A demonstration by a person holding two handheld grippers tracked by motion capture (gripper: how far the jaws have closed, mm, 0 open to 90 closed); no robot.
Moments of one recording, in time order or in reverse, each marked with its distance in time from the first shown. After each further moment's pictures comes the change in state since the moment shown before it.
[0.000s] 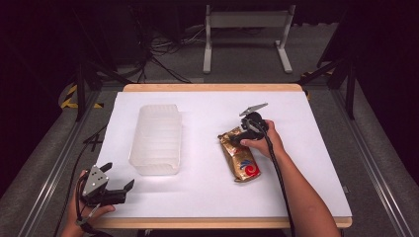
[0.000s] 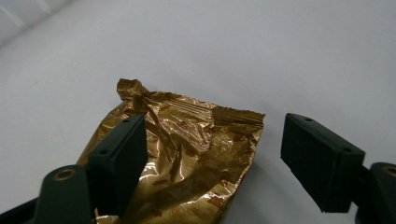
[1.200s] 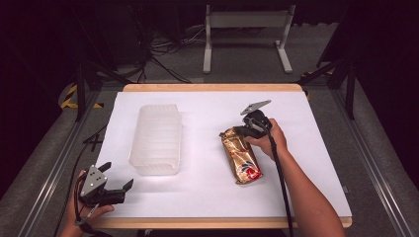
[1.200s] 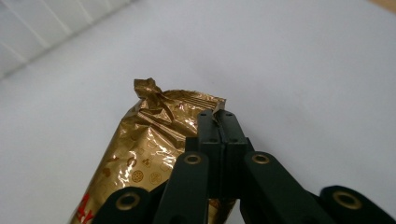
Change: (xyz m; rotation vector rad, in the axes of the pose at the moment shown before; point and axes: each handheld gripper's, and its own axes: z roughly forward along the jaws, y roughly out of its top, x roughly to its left) left arm 0.001 0.001 -0.002 -0.015 0.004 0.009; right arm 0.021 0.012 -0.045 -0.045 0.009 -0.092
